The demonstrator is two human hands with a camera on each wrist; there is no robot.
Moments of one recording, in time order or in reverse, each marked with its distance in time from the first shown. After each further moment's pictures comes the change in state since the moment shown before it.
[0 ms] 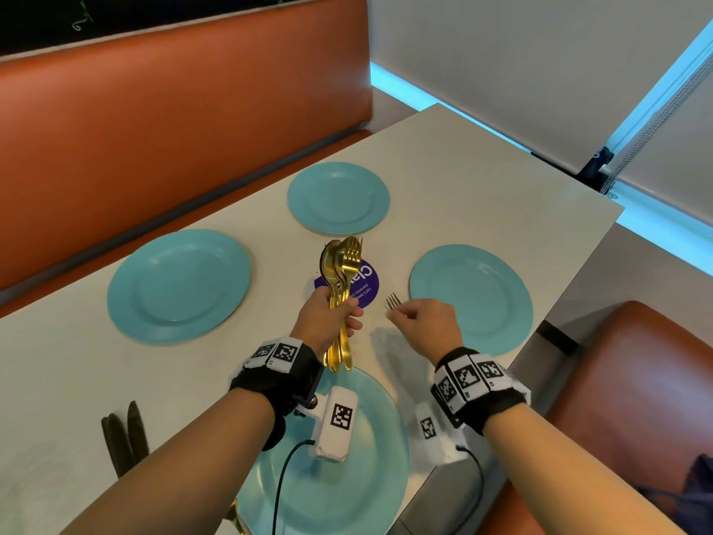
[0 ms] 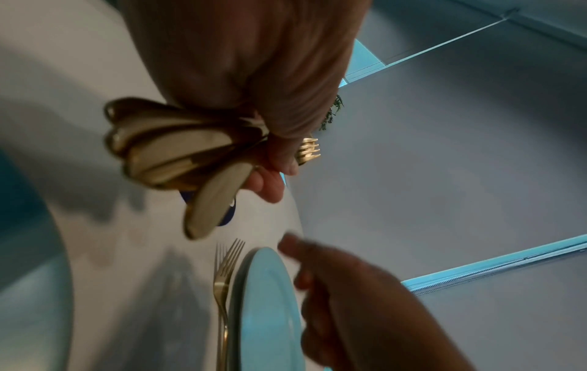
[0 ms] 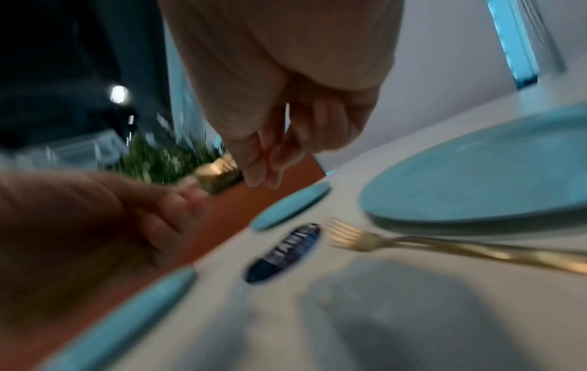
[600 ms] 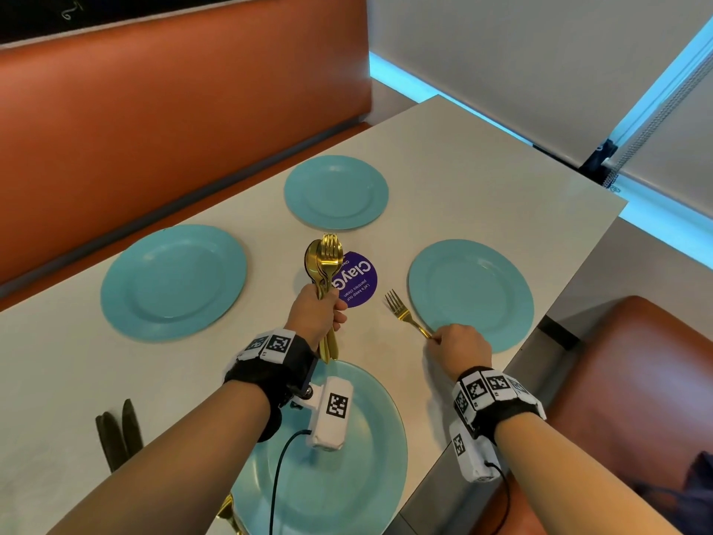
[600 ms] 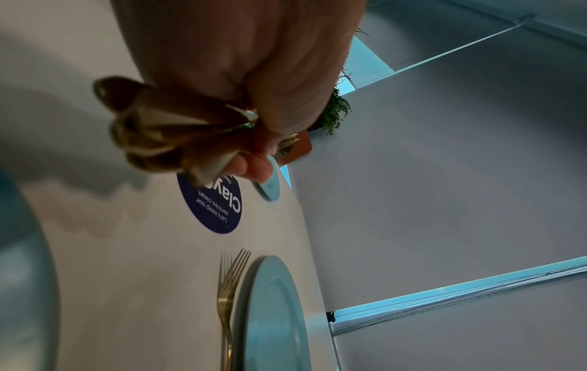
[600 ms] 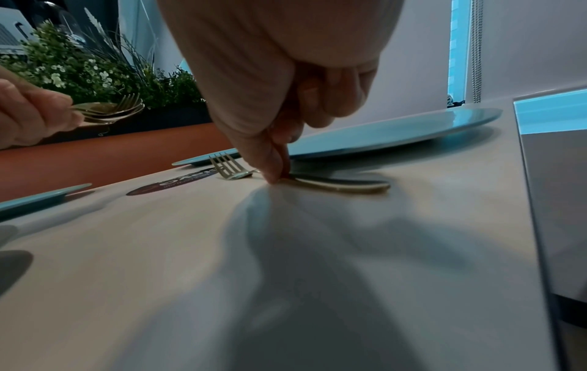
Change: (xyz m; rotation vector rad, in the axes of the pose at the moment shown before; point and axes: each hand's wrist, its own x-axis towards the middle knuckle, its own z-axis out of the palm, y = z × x) left_hand 0.015 -0.005 -0.003 0.076 0.132 -0.076; right_hand 0.002 0.069 0.015 -0.412 -0.053 0.154
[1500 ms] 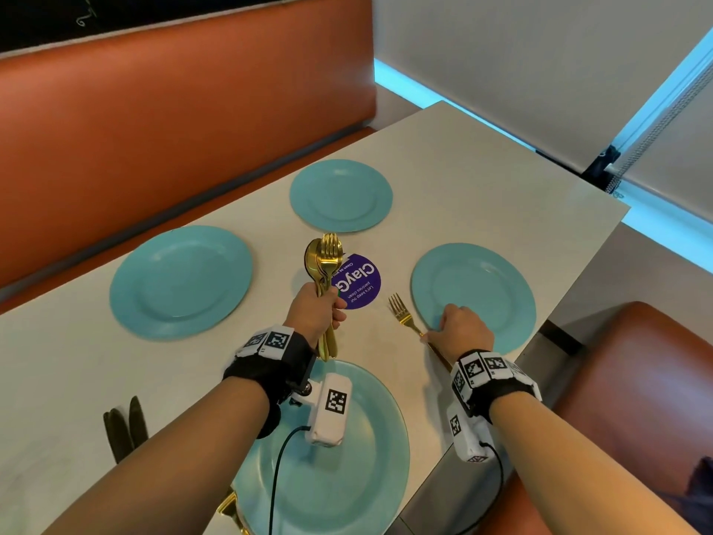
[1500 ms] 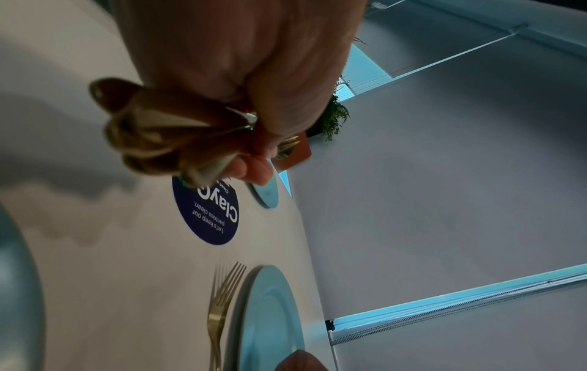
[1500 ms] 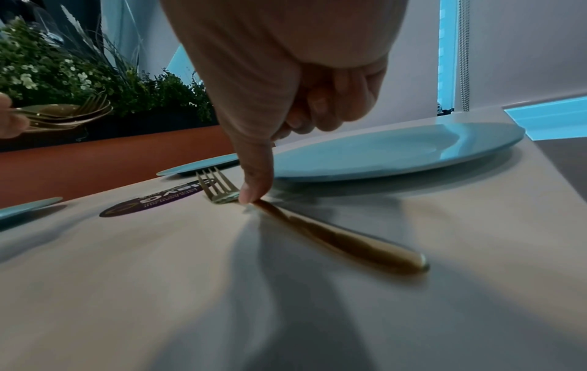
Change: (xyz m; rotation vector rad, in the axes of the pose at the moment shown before) left_hand -0.005 0.006 -0.008 0.022 0.009 -0.017; right_hand 0.015 -0.008 -0.012 0.032 0.022 0.051
